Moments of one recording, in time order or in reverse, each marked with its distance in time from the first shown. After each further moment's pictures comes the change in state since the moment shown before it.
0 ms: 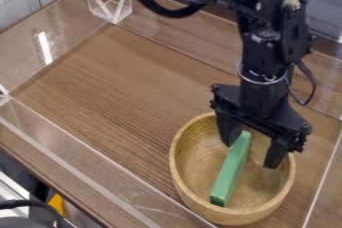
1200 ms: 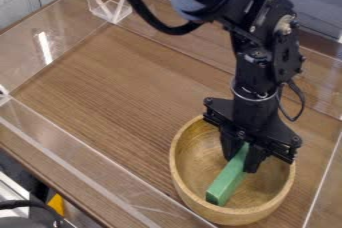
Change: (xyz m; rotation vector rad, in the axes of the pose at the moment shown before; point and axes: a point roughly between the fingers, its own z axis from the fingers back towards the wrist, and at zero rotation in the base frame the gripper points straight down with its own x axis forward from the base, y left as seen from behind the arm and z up) arm -0.008 0.005 -0.017 0.021 0.031 0.039
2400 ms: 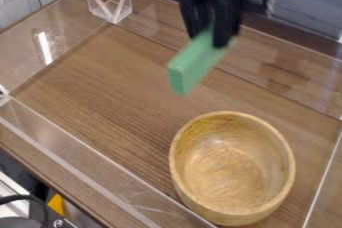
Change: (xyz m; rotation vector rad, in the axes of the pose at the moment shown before) arm 0.012 0.063 0.141 -0.062 -0.059 0.124
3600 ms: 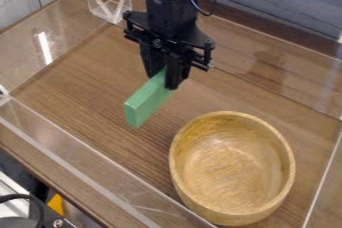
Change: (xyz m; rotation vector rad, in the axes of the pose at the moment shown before) arm -0.011 0.039 -0.064 0.133 0.032 -0.068
